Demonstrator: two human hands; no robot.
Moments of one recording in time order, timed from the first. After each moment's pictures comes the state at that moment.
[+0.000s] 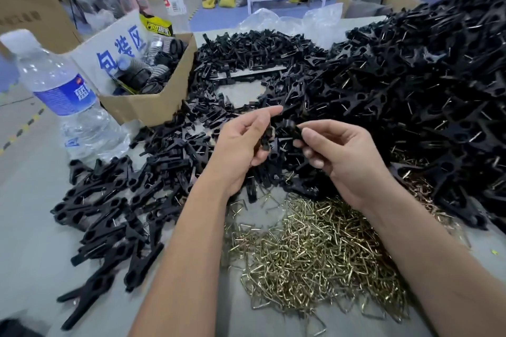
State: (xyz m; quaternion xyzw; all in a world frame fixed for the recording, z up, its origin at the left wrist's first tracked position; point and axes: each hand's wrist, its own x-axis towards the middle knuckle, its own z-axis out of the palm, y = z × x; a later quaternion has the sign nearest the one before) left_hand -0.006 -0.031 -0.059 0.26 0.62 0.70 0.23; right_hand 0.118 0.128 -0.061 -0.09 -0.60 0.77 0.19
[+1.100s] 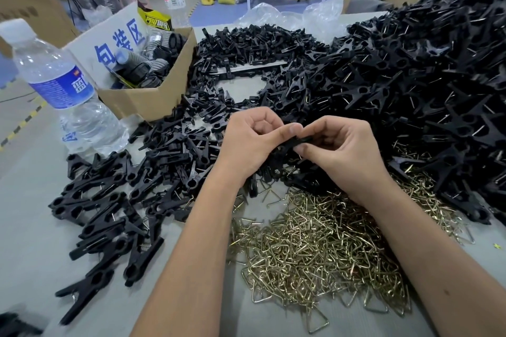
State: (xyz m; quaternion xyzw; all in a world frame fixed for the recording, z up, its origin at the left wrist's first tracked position) left_hand -0.003 -0.020 -0.063 0.31 0.69 0.64 0.14; right_hand 0.121 0.124 -0.065 -0.07 -0.77 0.57 0.27
